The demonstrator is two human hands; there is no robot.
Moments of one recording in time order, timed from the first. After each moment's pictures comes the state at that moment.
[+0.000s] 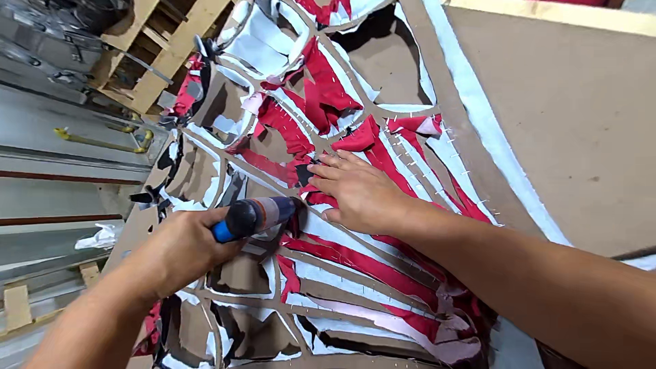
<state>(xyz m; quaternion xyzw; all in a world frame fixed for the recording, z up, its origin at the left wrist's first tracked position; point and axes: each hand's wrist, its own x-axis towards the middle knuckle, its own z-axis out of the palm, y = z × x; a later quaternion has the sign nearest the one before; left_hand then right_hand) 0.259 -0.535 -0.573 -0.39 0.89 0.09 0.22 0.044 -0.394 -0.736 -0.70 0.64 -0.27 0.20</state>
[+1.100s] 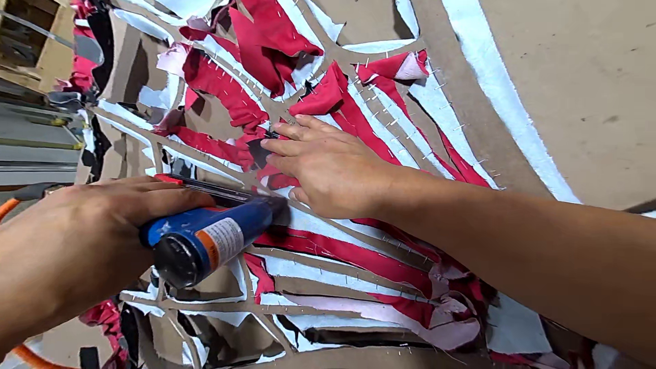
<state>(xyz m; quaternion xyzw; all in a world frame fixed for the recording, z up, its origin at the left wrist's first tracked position) 0.238 -0.559 -0.581 -0.14 0.96 0.02 0.24 0.040 -0.394 -0.734 -0.71 0.62 -0.25 0.22</state>
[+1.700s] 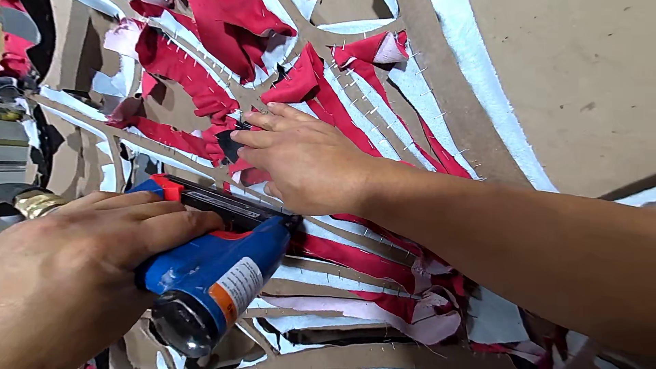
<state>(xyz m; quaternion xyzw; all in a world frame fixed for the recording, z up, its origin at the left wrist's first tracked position) 0.225 -0.513 -0.589 -0.10 0.95 0.09 0.28 0.040 -0.395 -0.735 -0.70 0.63 -0.26 0.21</state>
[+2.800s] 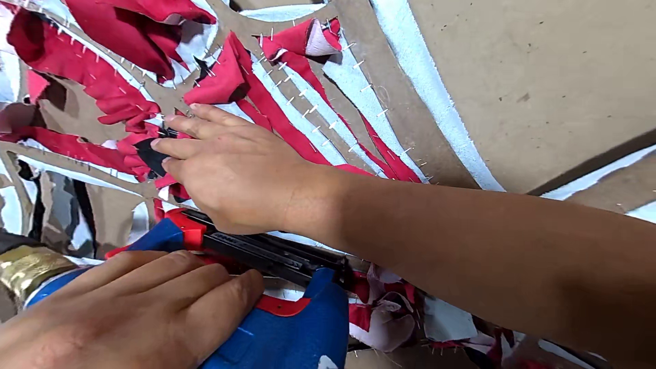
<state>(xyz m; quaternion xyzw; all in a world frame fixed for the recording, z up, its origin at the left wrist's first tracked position) 0.153 -0.421 -0.580 0.00 0.90 0.16 0.41 0.042 -0.392 -0.736 -0.69 0.63 -0.29 0.21</state>
